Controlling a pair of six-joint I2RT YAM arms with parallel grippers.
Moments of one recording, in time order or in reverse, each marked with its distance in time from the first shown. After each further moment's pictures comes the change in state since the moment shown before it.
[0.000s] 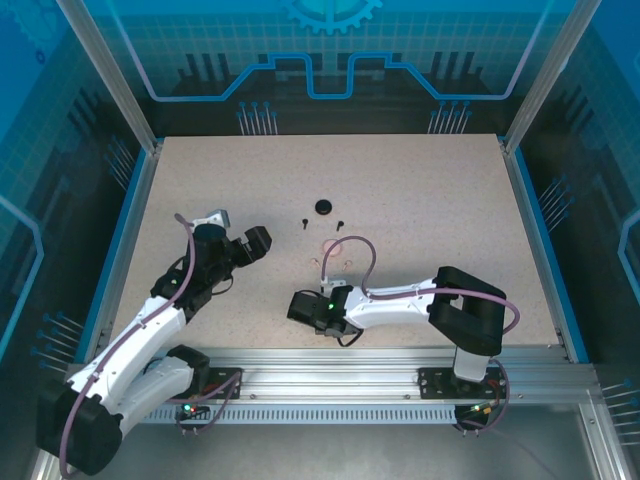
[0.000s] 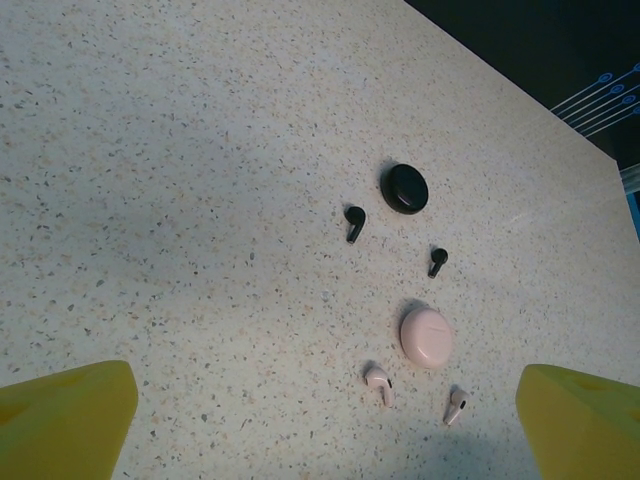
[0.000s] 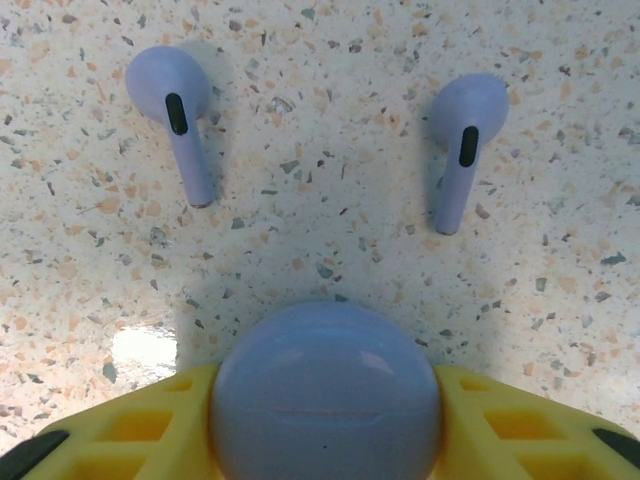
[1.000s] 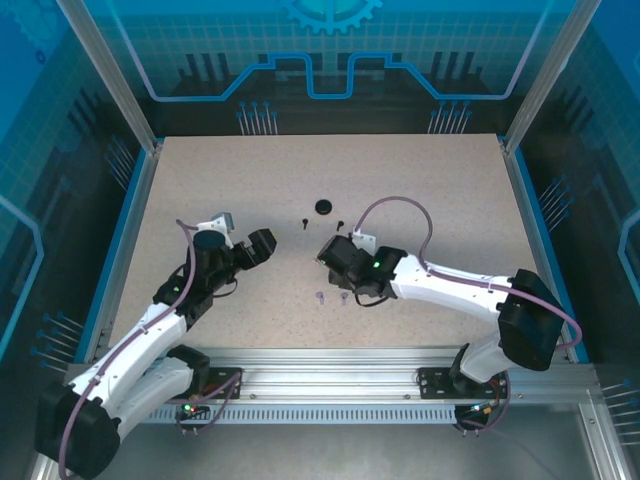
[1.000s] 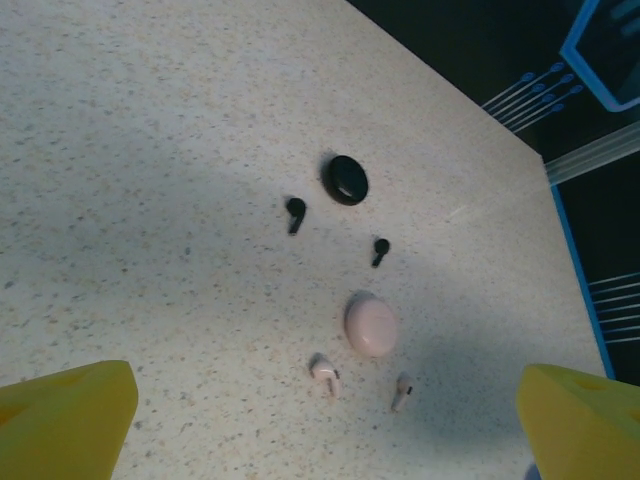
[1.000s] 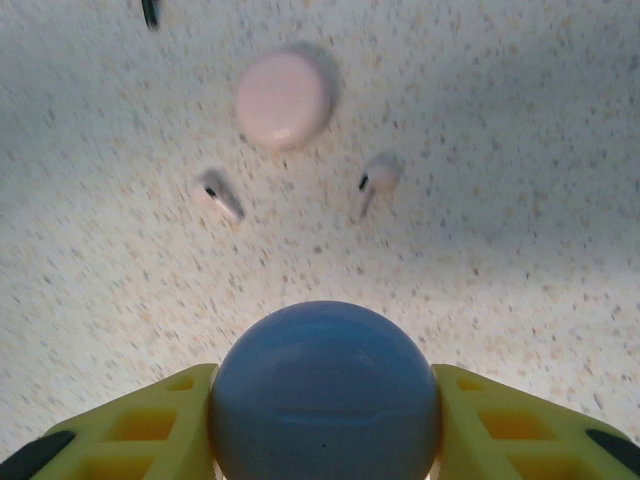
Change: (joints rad) left arm -0.014 -0.031 -0.085 0.167 0.092 -0.026; right arm -0.270 -0.285 0.031 0.014 0.010 -0.084
